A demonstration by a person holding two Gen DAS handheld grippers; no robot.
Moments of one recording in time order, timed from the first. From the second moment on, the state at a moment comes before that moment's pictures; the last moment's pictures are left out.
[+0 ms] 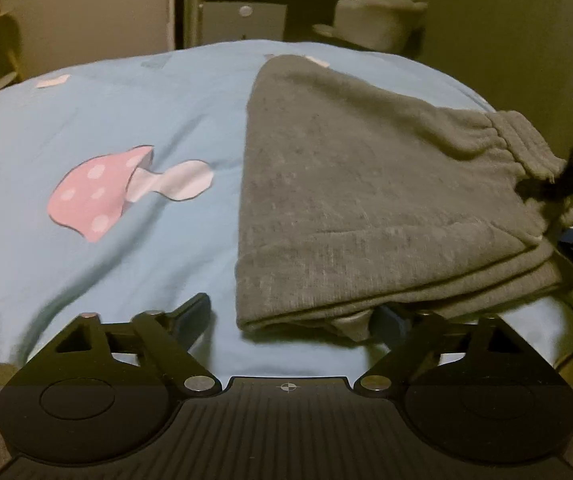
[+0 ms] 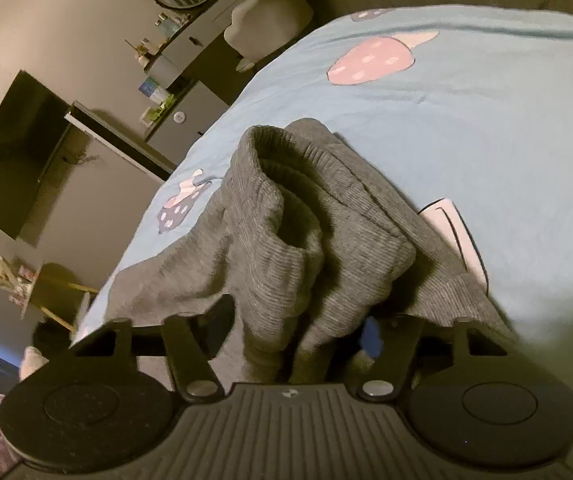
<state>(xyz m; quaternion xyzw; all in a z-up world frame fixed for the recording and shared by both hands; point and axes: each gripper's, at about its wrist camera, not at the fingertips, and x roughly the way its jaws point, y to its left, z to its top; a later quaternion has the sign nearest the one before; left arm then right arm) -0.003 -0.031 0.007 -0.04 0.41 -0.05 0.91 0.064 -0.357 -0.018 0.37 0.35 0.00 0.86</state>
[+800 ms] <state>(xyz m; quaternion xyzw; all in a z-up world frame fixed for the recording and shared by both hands) -0.002 -0.005 0.015 -0.12 0.42 -0.04 0.90 0.038 -0.323 0.071 0.25 0.26 0.05 0.93</state>
